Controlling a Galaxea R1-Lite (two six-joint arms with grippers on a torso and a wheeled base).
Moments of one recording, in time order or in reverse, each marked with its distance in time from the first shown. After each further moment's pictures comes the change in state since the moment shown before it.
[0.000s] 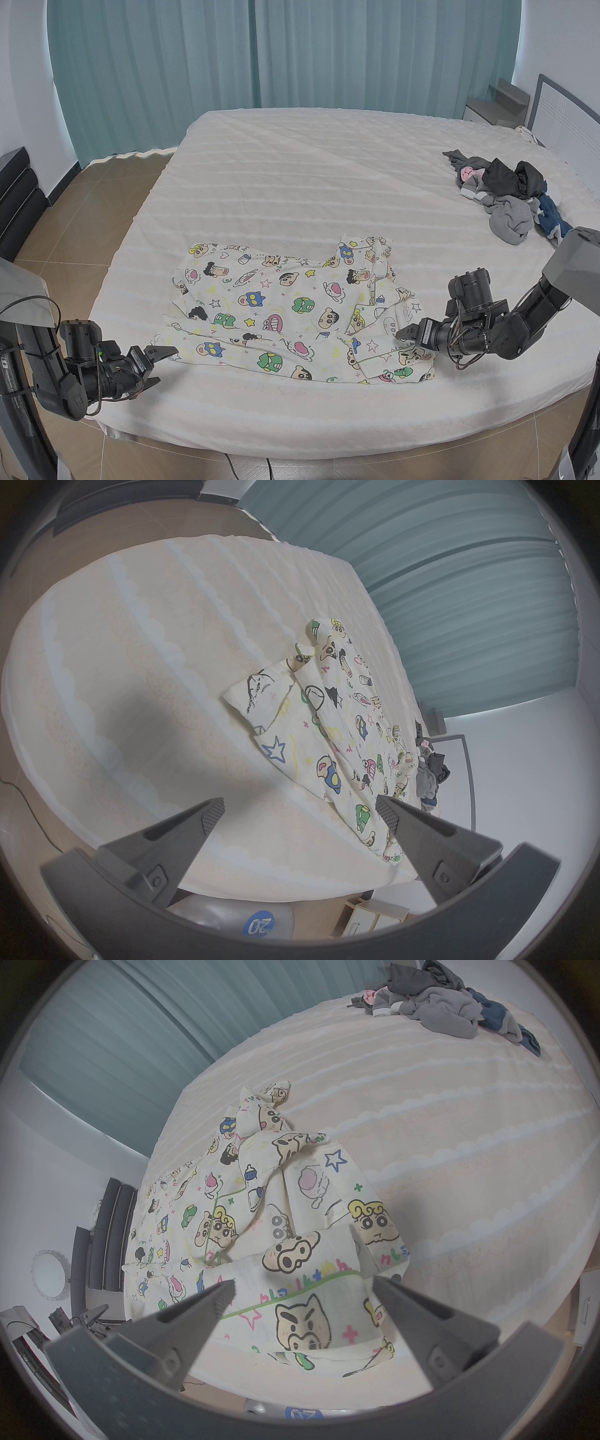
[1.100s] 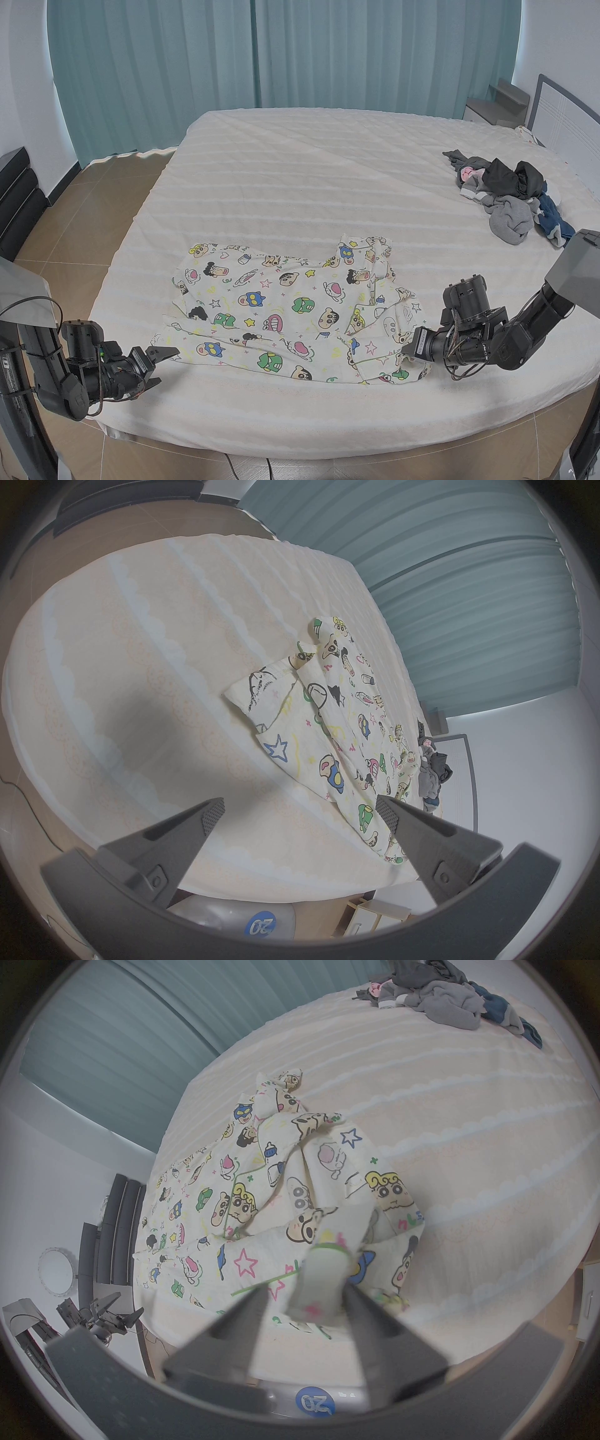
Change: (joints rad) left arm -0.009 0.008 -0.002 0.000 0.013 0.000; right arm 0.064 -0.042 0.058 -0.001 0.002 0.051
